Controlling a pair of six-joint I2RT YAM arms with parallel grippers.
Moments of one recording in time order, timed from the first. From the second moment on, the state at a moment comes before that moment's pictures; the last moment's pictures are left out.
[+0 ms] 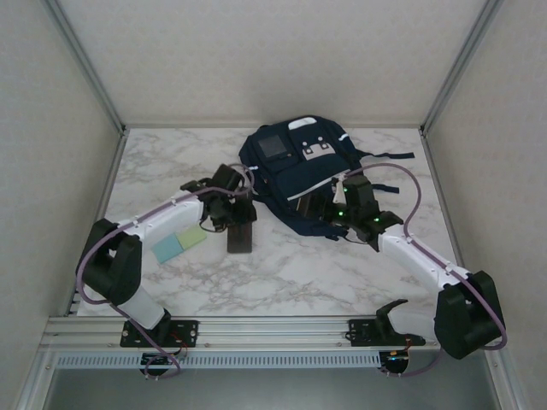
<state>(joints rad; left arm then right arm) -0.56 1.61 1.15 -0.67 0.11 -0.73 0.48 1.24 0.77 -0.21 -0.34 0.62</state>
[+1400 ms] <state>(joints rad) -0.55 1.65 1.33 -0.48 0.23 -0.92 0.64 1.57 0.86 0.23 -0.52 0.56</state>
